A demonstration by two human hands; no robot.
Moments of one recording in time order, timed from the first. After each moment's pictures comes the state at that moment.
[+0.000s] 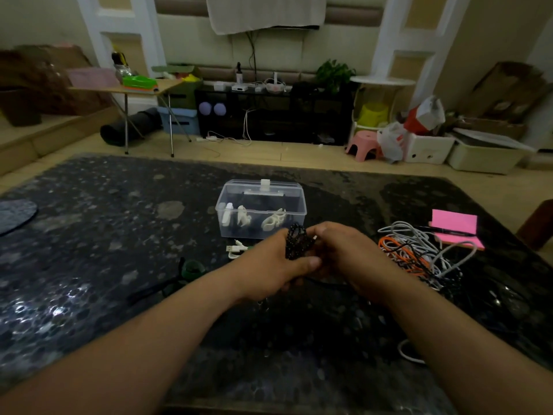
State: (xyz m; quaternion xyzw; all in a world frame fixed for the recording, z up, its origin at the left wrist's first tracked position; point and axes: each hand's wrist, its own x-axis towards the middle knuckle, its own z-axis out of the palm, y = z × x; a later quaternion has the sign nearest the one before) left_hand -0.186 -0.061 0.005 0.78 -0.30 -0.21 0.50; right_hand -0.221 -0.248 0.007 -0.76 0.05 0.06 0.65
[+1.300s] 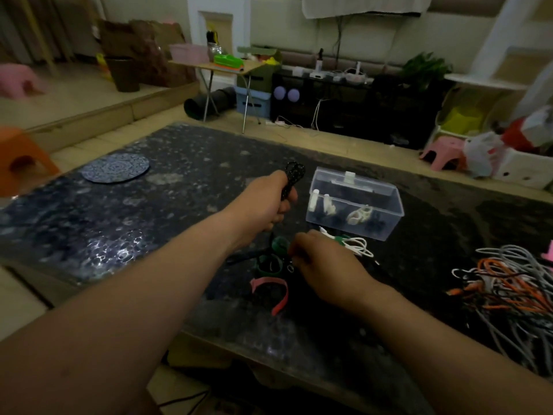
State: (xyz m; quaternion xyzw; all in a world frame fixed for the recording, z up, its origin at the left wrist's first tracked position) left_hand -0.149 0.085 0.033 0.76 -0.01 -0.10 0.64; right_hand -0.183 -0.090 -0.040 -0.96 -0.22 -0.02 0.19
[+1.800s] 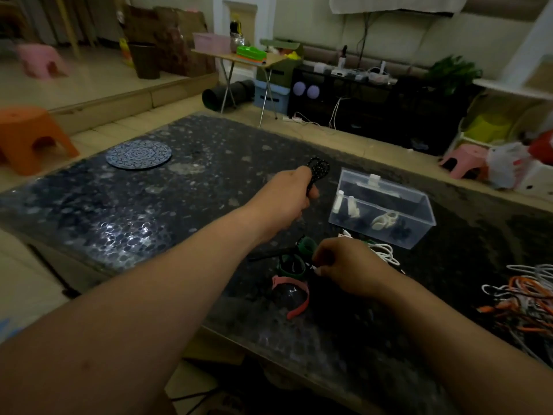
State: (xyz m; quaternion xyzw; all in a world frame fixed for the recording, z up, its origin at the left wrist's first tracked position) left_hand -0.146 0.099 0.032 0.78 -0.02 -0.07 0.62; right_hand -0.153 -0.088 -0.044 -0.97 -0.15 0.10 0.19
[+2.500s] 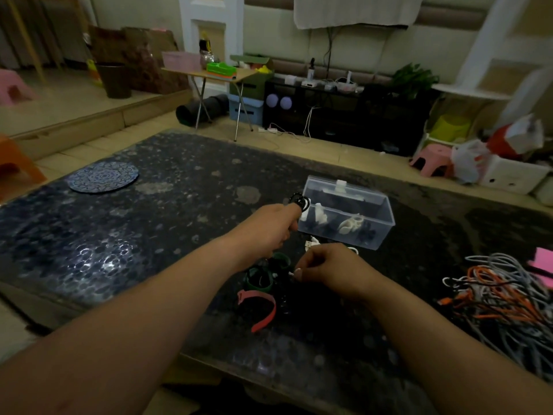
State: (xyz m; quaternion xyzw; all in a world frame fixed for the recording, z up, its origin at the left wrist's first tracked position) left_hand -0.146 0.067 0.014 0.79 -0.05 -0.15 0.59; right_hand -0.171 -0.116 -0.023 -0.90 -0.03 0.16 0.41
